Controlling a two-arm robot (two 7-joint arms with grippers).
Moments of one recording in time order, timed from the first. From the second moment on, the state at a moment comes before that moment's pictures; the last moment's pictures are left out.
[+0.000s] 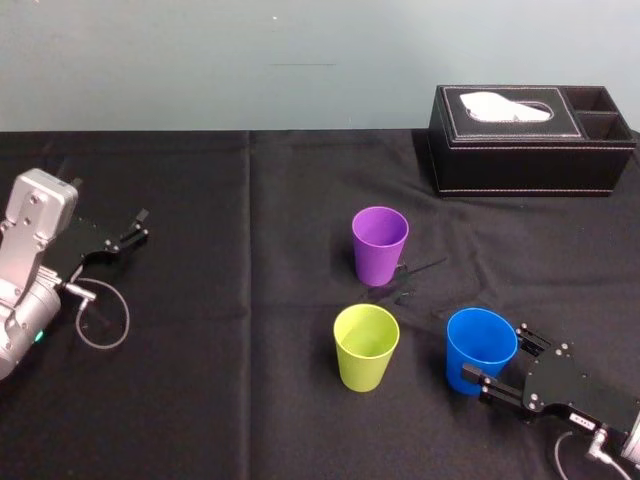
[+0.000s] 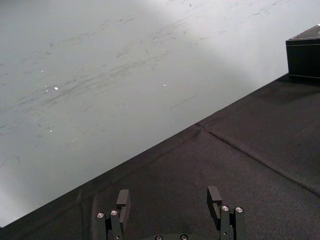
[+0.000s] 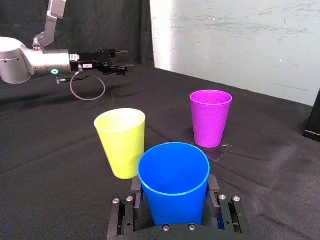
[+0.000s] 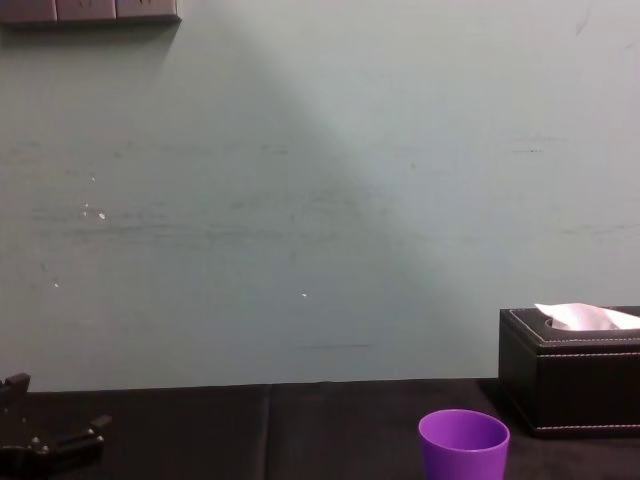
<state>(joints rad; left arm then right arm) -0.20 0.60 0.45 -1.41 -0.25 -0.12 0.03 -0.16 0.68 -0.23 -1.51 0.56 -0.31 0.72</state>
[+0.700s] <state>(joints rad) -0.20 0.60 0.45 -1.41 -0.25 -0.12 0.03 -0.20 0.69 -0.19 -1.60 0.54 -0.29 0.65</state>
